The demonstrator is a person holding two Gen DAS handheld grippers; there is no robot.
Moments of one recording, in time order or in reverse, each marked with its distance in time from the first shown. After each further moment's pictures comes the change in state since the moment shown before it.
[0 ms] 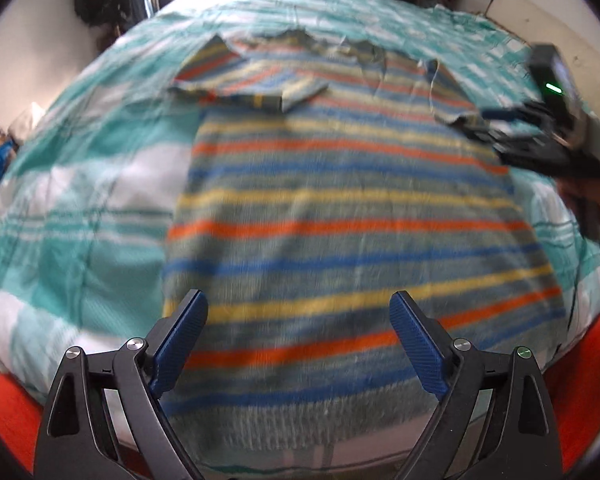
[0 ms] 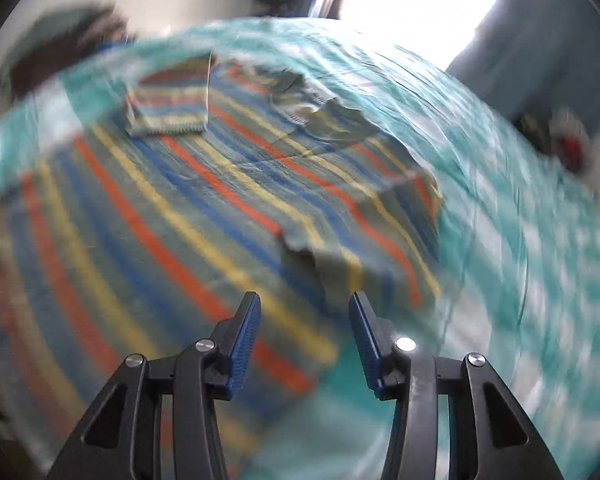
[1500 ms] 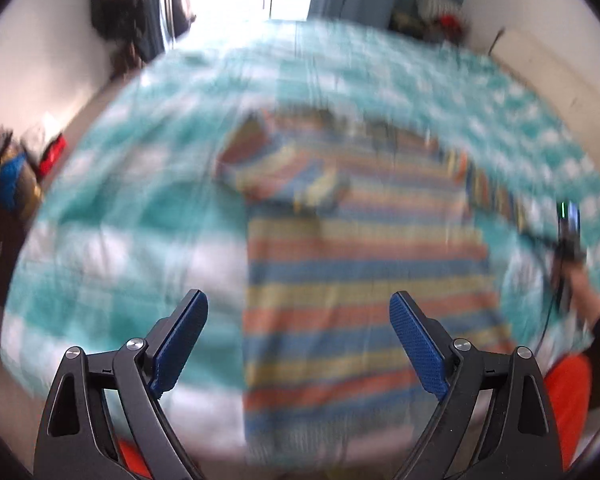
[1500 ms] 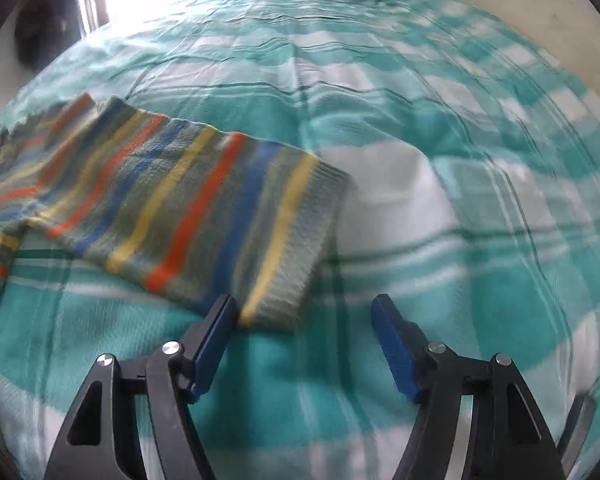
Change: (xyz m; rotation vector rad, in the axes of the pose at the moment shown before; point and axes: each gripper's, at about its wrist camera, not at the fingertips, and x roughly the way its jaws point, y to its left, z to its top) left arm -0.095 0.032 0.091 -0.018 -0.163 -0.014; right arm 0.016 -0.195 -0.213 0.831 0.188 -0.174
